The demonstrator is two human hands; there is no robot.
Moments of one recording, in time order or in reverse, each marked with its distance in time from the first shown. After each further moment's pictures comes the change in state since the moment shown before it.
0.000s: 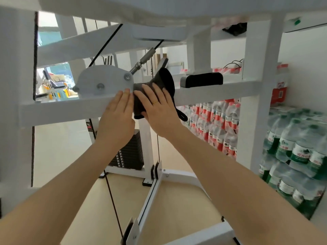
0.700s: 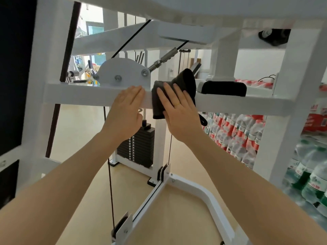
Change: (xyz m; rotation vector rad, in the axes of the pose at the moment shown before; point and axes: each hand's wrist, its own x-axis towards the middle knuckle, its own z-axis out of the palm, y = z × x) left_hand 0.000 0.013 0.000 -0.084 0.101 -0.118; right_hand -0.013 0.040 -0.001 0.064 0.064 -0.145
